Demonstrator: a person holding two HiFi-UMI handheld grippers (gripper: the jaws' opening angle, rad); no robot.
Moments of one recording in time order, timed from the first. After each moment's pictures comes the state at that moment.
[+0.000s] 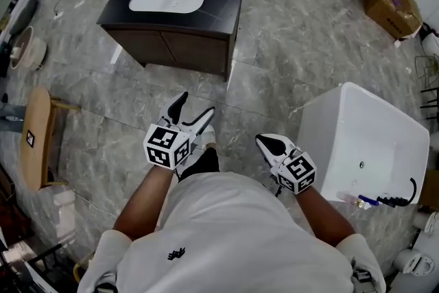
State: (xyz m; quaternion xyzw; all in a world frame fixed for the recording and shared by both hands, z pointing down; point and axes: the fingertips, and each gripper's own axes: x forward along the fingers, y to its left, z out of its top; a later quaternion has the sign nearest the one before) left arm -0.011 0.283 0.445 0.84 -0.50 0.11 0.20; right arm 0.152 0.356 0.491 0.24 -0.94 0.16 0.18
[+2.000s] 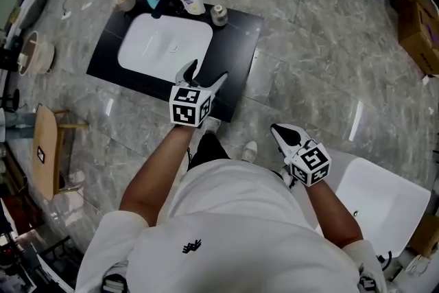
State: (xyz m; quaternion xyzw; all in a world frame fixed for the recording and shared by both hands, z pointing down) left arm -0.059 -0.261 0.506 0.77 -0.58 0.16 0.20; right arm 0.146 -0.137 0.512 0.21 -0.94 0.21 0.20
